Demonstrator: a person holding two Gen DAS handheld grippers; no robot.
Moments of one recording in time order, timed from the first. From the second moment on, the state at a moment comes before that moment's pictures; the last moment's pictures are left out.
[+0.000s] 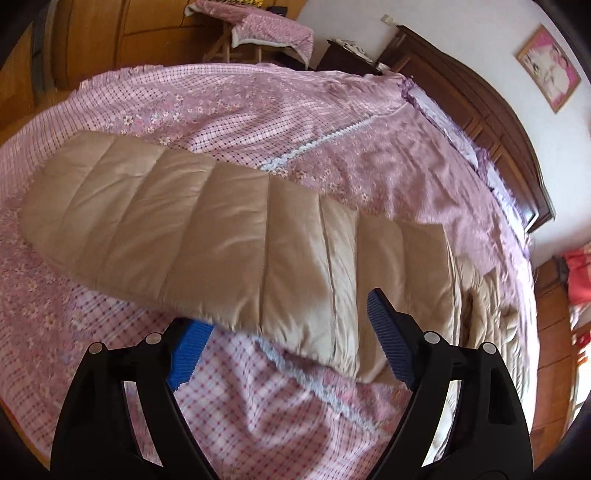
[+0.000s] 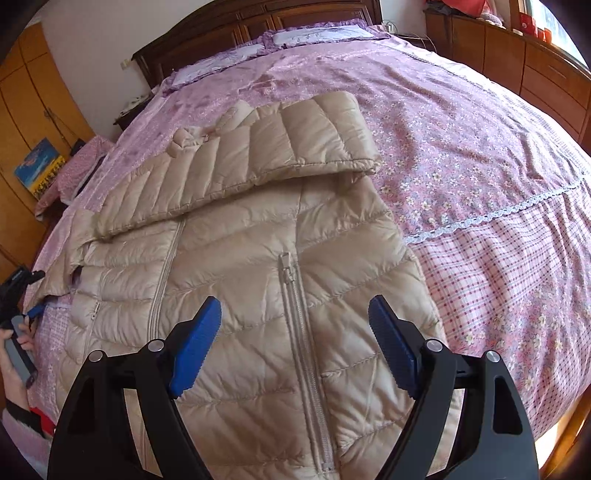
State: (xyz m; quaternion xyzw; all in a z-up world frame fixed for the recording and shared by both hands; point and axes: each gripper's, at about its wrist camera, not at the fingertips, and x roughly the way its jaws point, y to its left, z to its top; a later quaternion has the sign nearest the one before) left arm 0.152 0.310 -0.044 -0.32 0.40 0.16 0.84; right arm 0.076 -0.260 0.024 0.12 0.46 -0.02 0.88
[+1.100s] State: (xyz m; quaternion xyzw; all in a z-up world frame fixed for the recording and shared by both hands) left arm 0.155 0.333 -0.031 -0.30 0.38 0.17 0.86; right arm 0.076 -0.269 0.022 0.12 0.47 -0.03 0.88
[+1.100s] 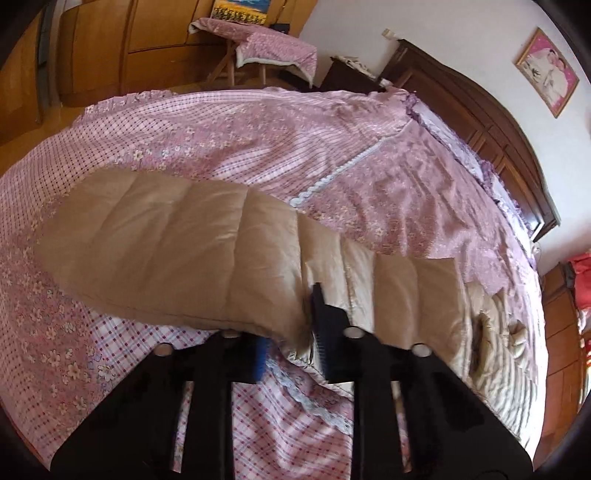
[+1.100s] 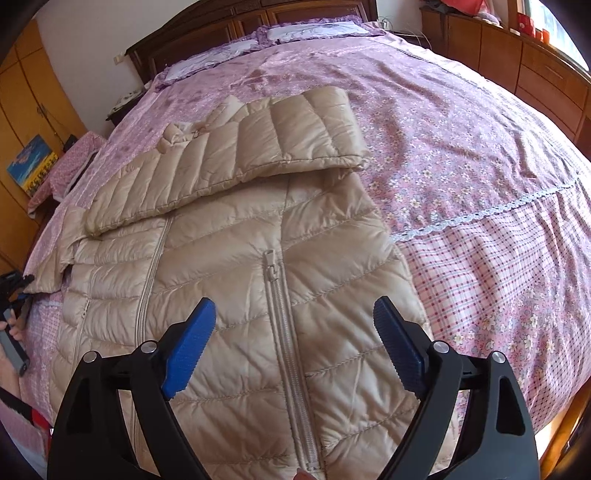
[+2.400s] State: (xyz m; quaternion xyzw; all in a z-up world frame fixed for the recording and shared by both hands) left arm 0.139 0.129 0.118 -0.20 0.30 -0.06 0.93; right arm 0.052 -0.305 0.035 0.13 0.43 -0.03 0.89
